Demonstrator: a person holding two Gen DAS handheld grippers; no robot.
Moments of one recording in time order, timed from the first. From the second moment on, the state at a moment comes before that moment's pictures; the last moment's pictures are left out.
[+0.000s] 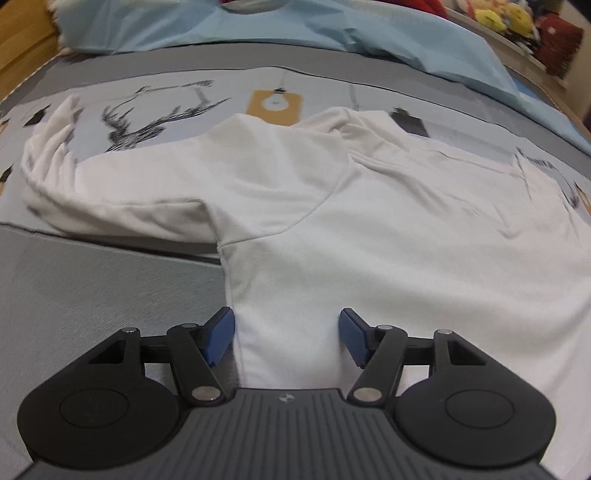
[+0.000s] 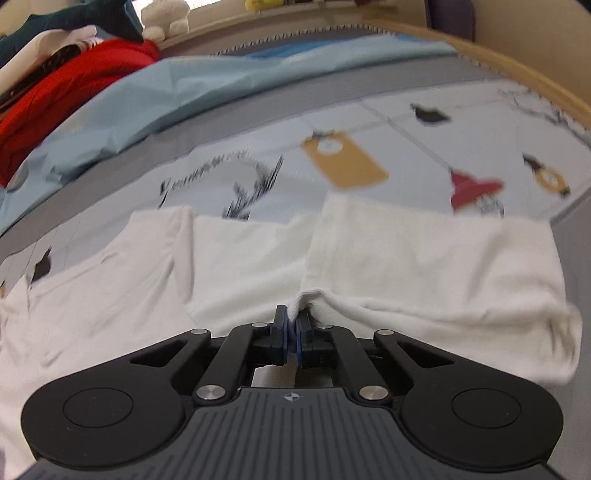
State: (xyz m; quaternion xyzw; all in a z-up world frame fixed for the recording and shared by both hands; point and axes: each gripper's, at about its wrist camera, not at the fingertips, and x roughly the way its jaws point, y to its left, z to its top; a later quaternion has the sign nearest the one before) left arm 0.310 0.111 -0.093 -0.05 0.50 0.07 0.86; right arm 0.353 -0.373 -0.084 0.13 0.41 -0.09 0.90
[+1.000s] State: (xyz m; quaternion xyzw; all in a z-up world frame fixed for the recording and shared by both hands) left arm 0.122 0.127 -0.042 -0.03 0.56 0.01 0.83; right arm 0.129 -0.367 -0.058 0.12 0.56 0.02 0.82
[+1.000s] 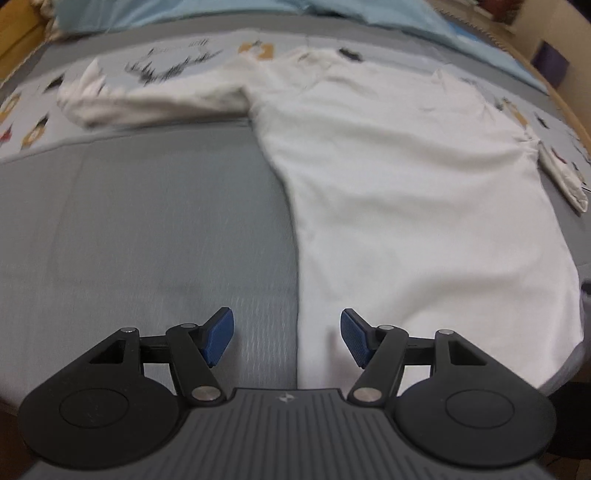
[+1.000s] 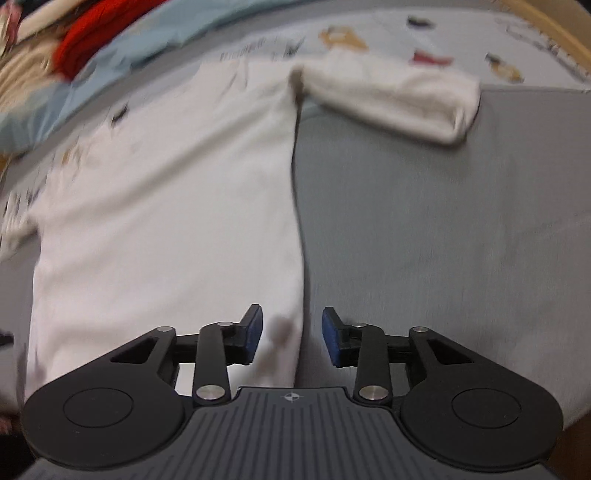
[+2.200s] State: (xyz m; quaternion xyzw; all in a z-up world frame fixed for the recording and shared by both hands) left arm 0.062 0.129 -0.049 -0.13 0.58 0.09 0.80; right arm 0.073 -0.348 -0.072 0.04 0.57 0.01 0.82
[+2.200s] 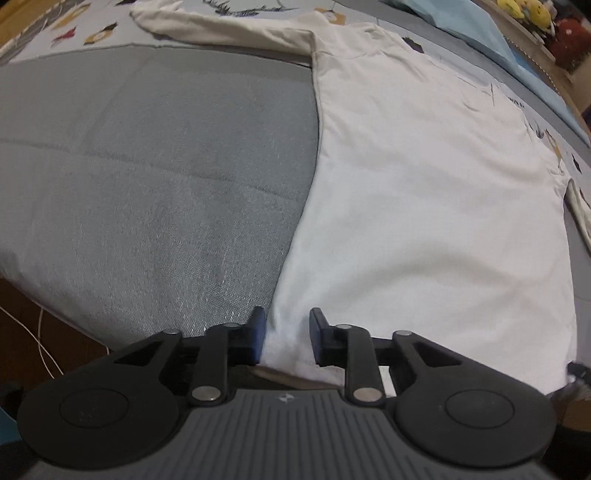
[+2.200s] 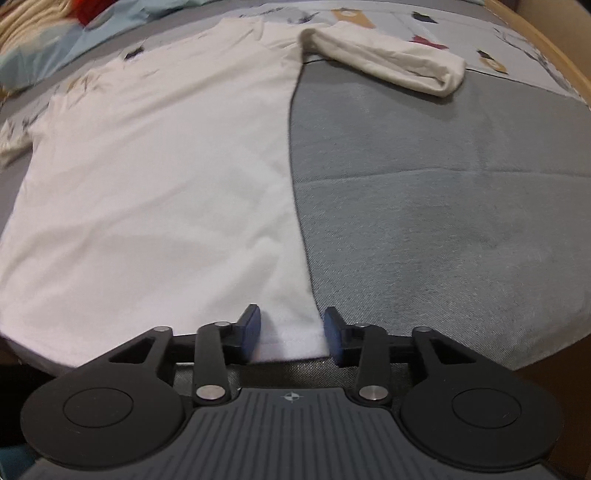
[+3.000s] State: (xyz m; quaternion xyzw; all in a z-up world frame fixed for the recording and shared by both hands) left arm 0.050 0.109 -0.041 -0.05 0.58 0.14 0.80; right arm 0.052 -0.367 -0.029 0.07 0.52 -0.02 0.85
